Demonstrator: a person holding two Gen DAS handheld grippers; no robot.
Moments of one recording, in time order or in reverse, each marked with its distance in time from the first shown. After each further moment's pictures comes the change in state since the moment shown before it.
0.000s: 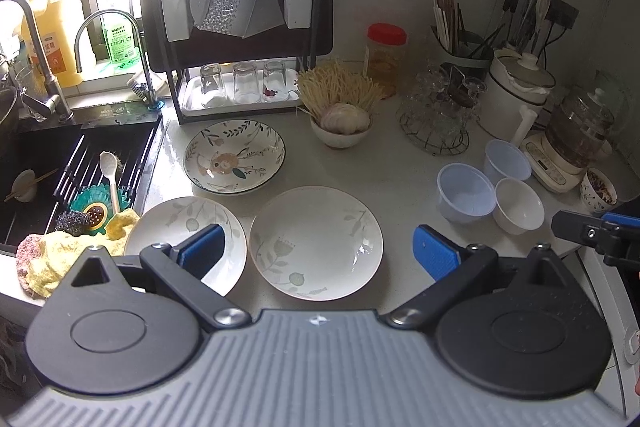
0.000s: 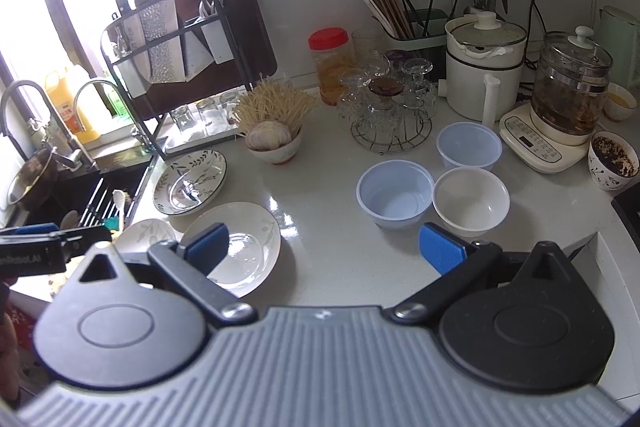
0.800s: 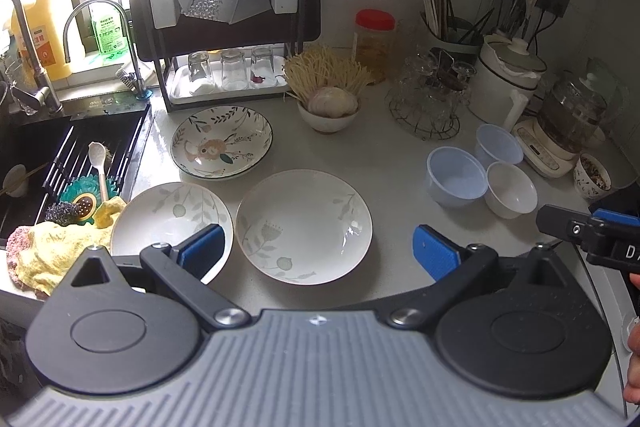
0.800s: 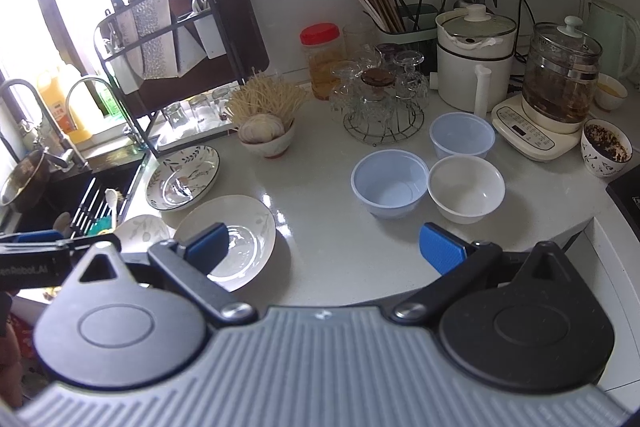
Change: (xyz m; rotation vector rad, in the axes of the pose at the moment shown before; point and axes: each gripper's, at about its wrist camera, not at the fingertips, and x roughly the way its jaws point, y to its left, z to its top) left arm 0.007 -0.007 -0.015 0.010 0.020 -0.027; right arm 0.000 0.005 -0.015 0.017 -0.005 -0.031
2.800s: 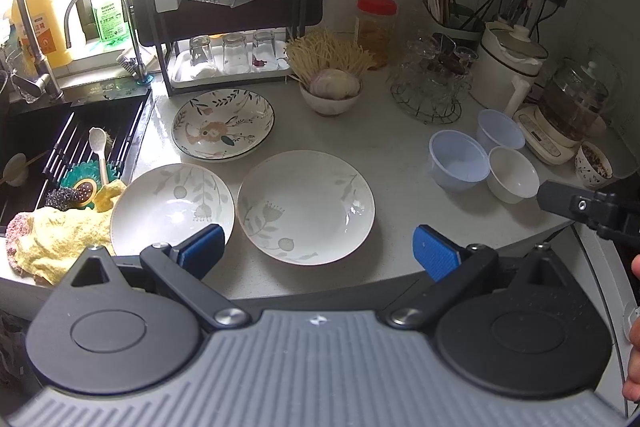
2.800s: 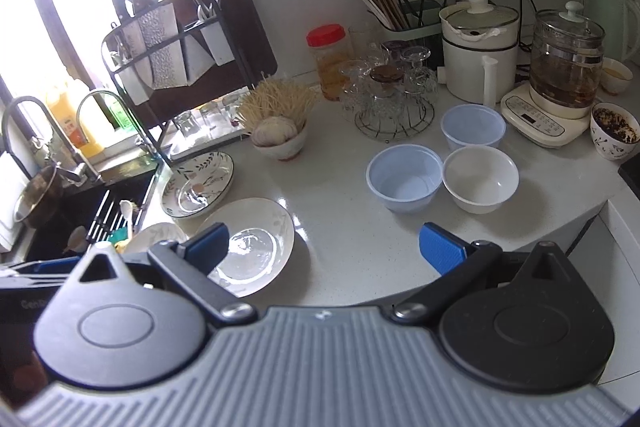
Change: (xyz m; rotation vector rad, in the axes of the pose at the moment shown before) left arm 0.002 0.006 -0.013 -0.002 0.037 -0.006; right arm -0.002 0.007 -0.007 0.055 -0.016 0.033
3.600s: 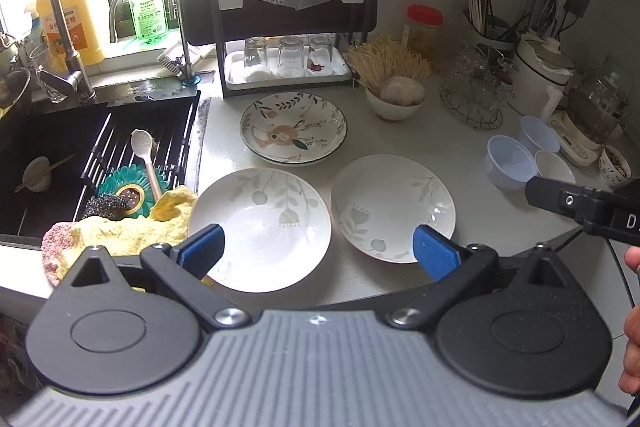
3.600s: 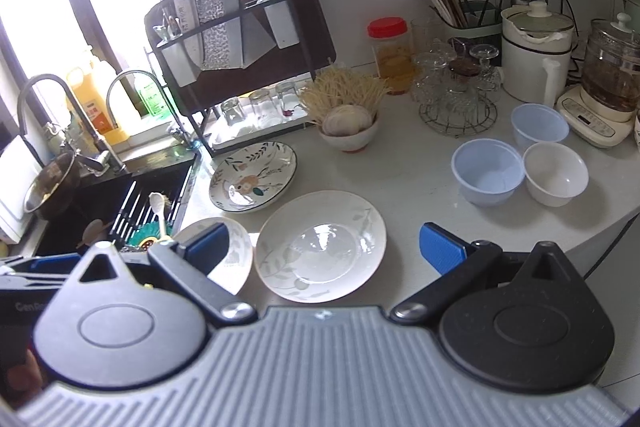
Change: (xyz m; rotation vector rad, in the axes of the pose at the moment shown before) left arm -0.012 0.129 -0.002 0.002 -0.014 0.017; right arm 0.030 0.114 -0.020 -0.028 -0.004 0.030
